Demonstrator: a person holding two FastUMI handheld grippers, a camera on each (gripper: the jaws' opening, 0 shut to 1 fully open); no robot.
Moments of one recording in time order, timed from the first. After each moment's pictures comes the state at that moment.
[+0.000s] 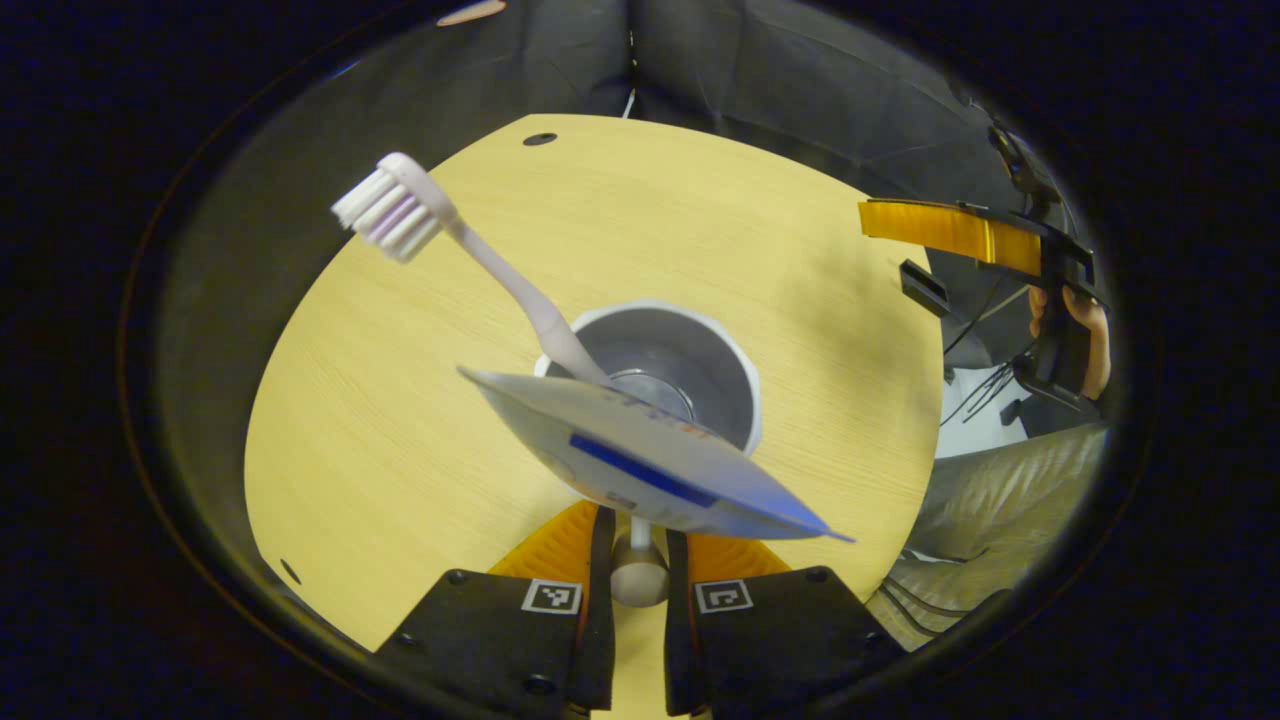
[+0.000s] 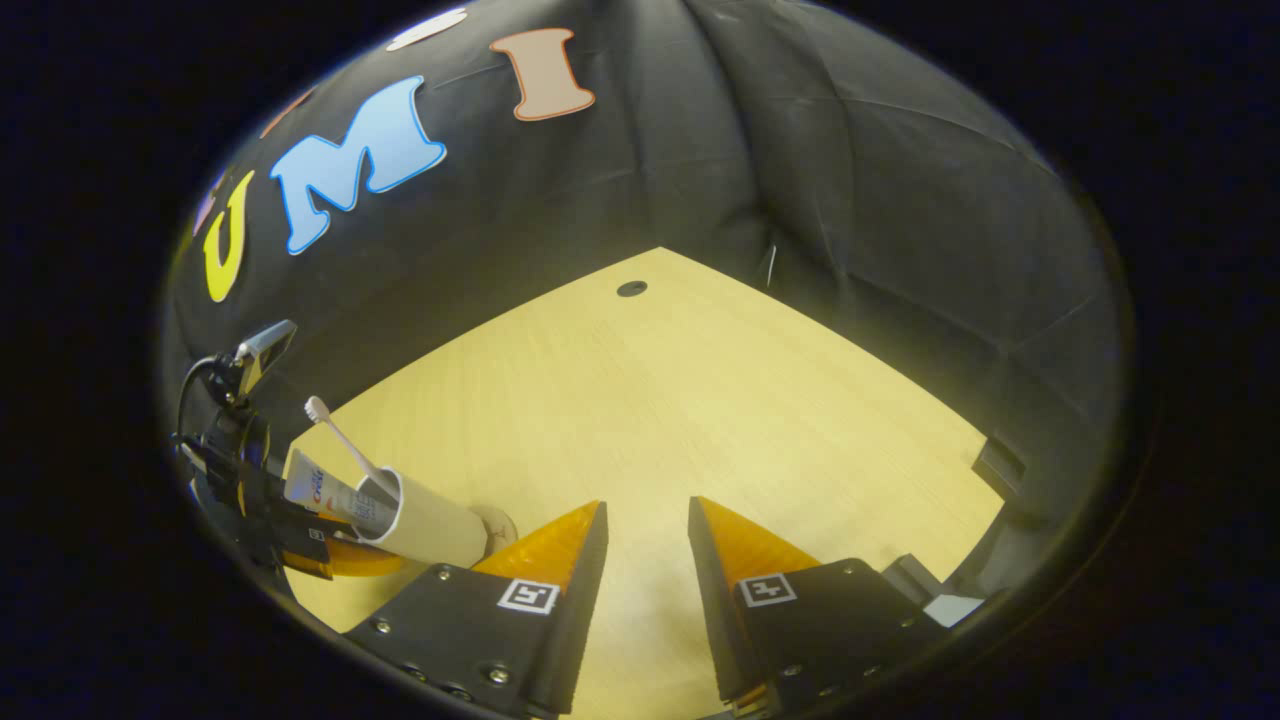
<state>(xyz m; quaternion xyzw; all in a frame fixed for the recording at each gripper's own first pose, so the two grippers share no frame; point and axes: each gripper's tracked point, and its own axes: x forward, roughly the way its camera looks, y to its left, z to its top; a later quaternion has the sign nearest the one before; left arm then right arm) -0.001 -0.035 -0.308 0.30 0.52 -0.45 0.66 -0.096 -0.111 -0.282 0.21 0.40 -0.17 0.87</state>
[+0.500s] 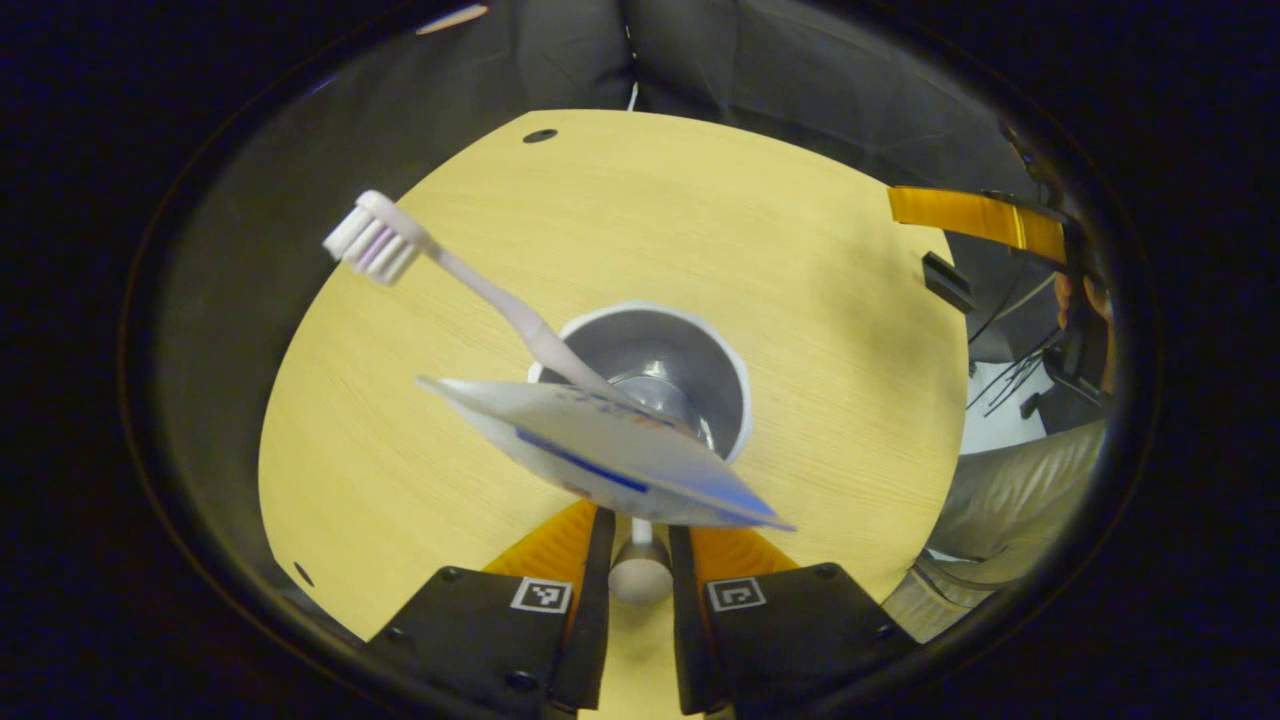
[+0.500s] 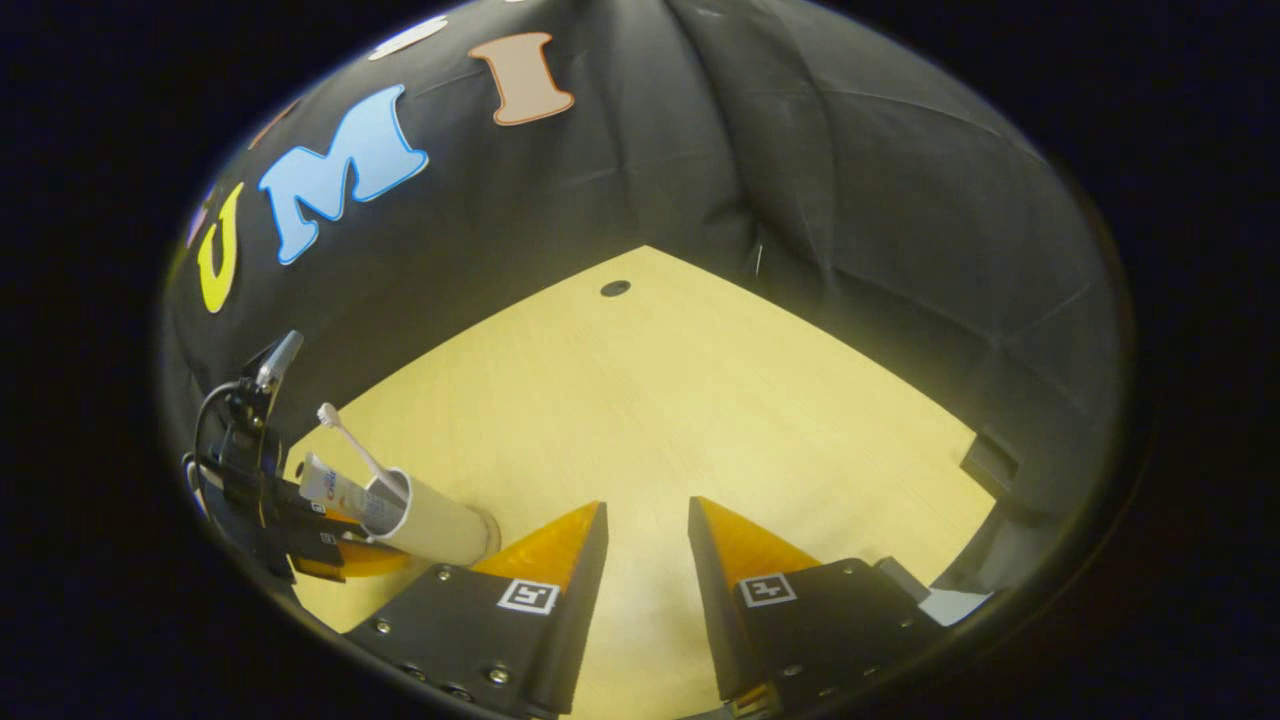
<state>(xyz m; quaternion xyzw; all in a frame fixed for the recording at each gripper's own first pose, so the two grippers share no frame) 0.015 -0.018 -0.307 0.33 0.51 -0.42 0.68 -0.102 -0.124 -0.284 0.21 0.41 -0.17 0.87</state>
